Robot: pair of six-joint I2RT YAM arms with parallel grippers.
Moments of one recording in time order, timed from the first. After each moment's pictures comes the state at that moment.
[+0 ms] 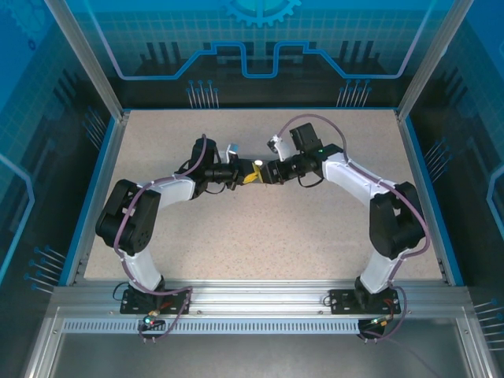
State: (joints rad) left arm -0.33 1.78 0.97 0.32 0.87 -1.21; right arm 0.44 1.74 1.33 -0.52 -0.59 0.12
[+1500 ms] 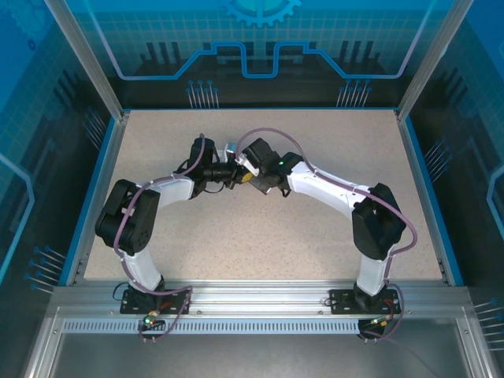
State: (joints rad) left arm -0.32 1.78 0.97 0.32 0.84 -1.21; right arm 0.76 1.84 1.49 -0.68 0.31 -0.22
